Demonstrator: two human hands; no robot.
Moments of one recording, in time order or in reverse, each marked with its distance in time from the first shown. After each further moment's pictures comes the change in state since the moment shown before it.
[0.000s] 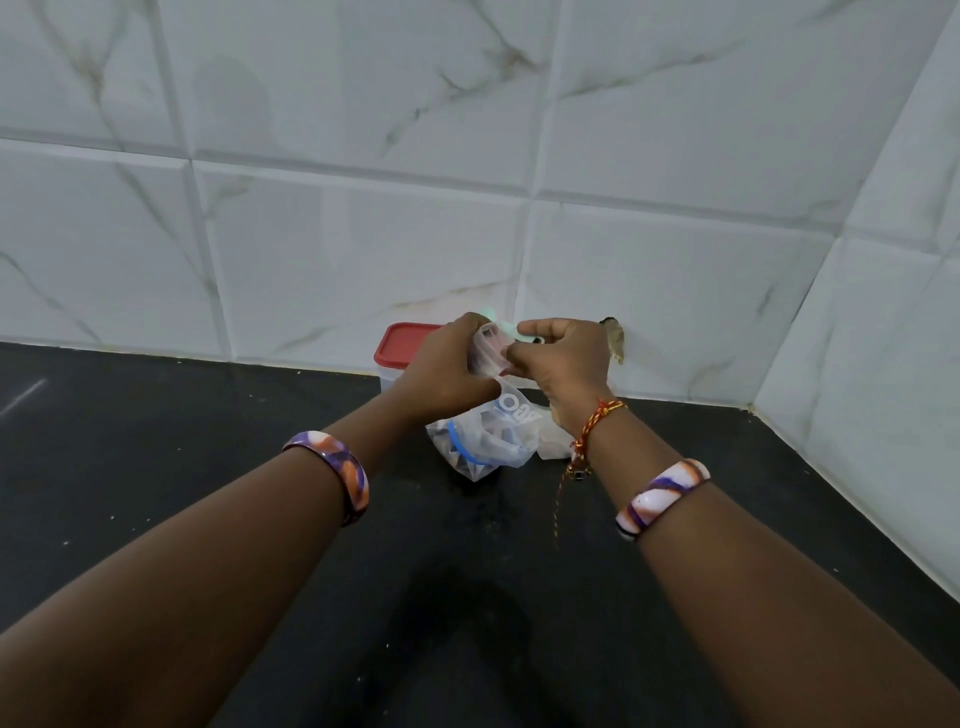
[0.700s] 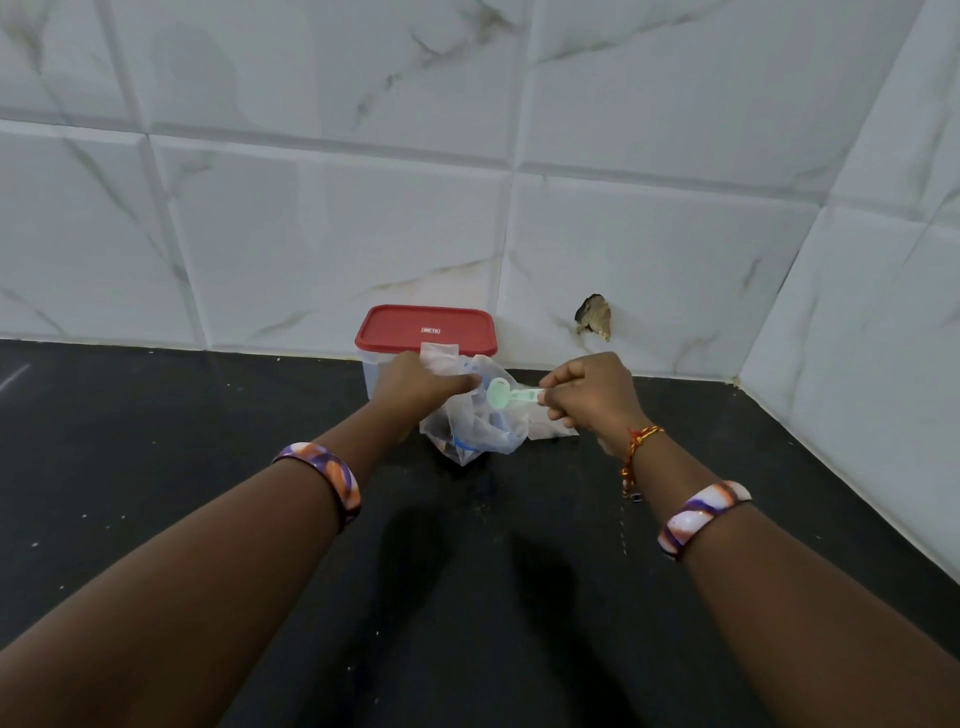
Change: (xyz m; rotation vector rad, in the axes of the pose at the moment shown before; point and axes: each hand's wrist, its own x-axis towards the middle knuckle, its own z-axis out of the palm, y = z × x) left_hand 0.002 -0.038 0.028 -0.225 -0.015 -0.517; right_hand 0.007 0.053 -0.046 -0.391 -0.153 0.098
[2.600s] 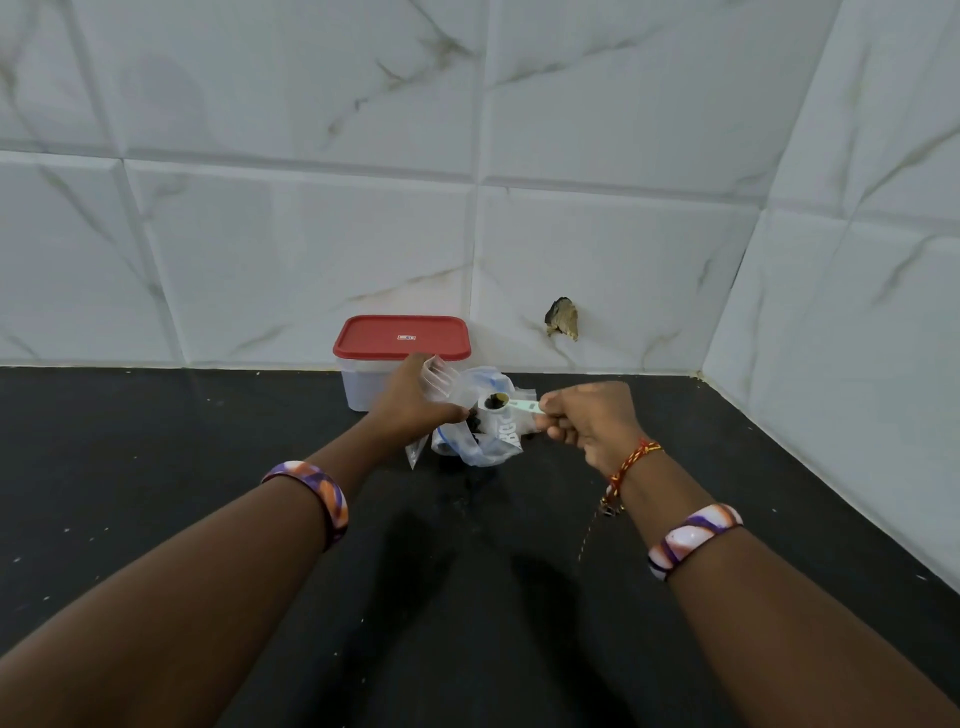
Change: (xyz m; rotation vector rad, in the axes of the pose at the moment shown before) left_hand -0.026 -0.002 0.010 0.066 -0.092 0.288; right_hand -0.029 0.009 -0.014 0.380 0.074 0.359
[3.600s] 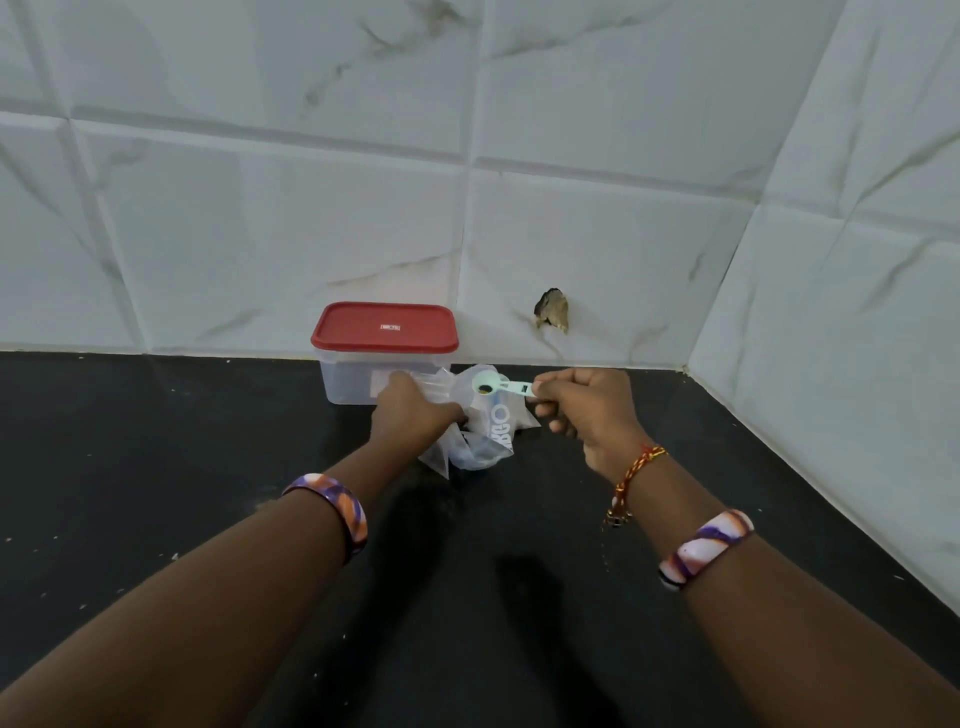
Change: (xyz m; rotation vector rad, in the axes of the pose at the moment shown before) left_hand 0.022 -0.024 0.034 -0.040 0.106 -0.261; right_hand 0.000 -0.002 -0.002 0.030 0.007 -0.205
